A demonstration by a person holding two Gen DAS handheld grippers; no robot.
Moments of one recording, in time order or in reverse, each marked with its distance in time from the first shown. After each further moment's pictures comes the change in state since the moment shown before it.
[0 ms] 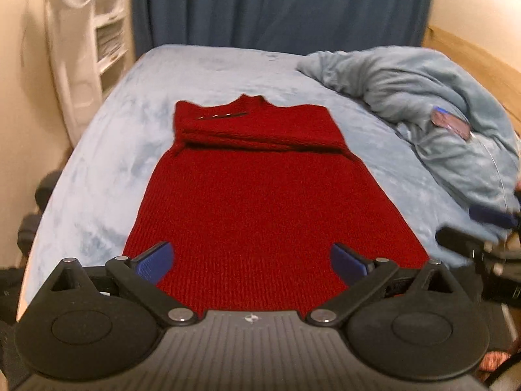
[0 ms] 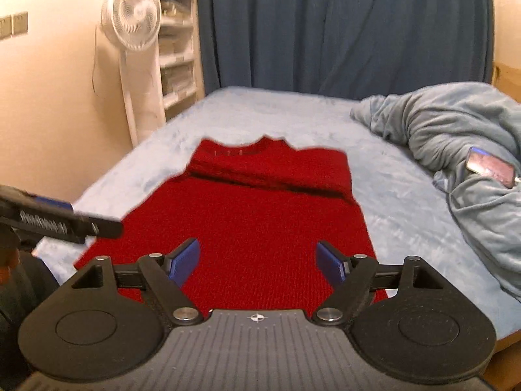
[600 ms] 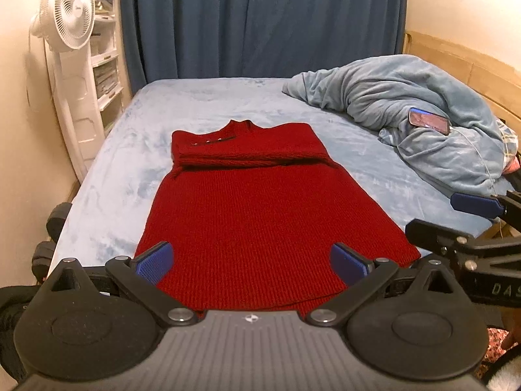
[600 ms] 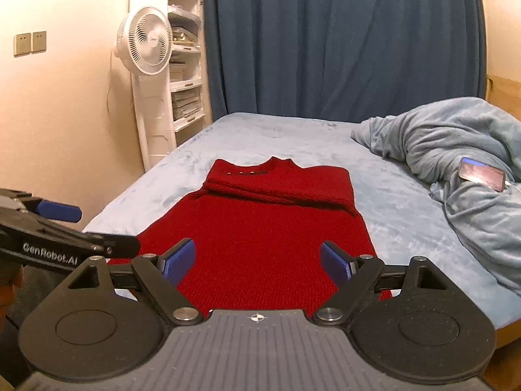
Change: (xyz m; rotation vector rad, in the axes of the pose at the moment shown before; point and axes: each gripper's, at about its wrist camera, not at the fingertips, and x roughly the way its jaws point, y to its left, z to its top) left arm -0.059 -0.023 -0.036 0.059 -0.103 0.017; right arm -0.044 0.024 -0.020 -0.017 -0.053 0.026
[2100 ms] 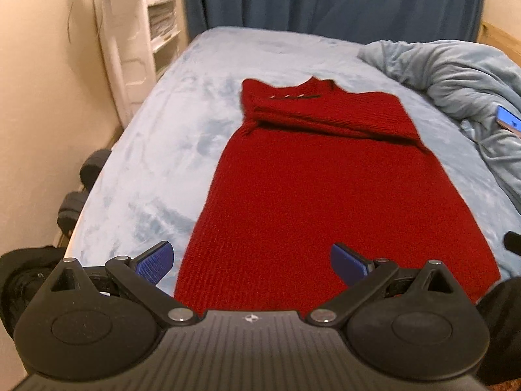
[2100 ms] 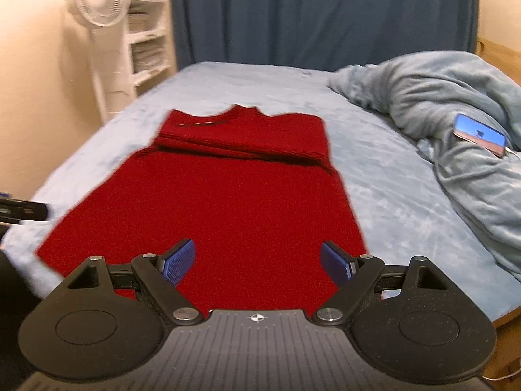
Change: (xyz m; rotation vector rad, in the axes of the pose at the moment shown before) left arm 0.116 0.099 0.012 -0.147 0.179 0.173; right arm 0.118 -0.064 -0.006 0.054 0.201 -0.128
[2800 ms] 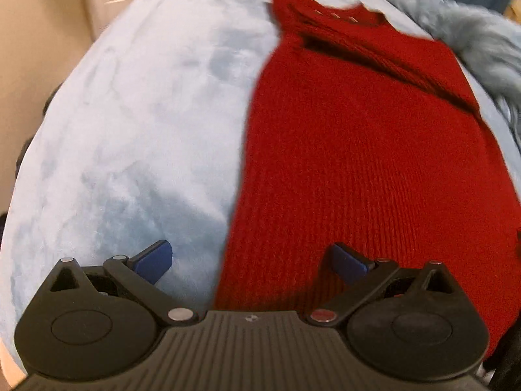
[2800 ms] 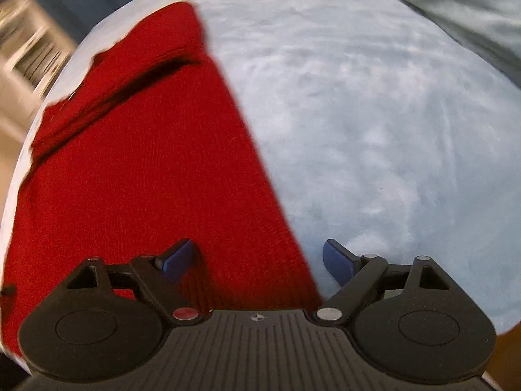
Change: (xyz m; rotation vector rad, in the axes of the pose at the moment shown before) left arm 0.171 0.071 0.017 -0.020 0.270 -0.105; right arm 0.180 -0.150 -0.033 0.437 0.396 0.161
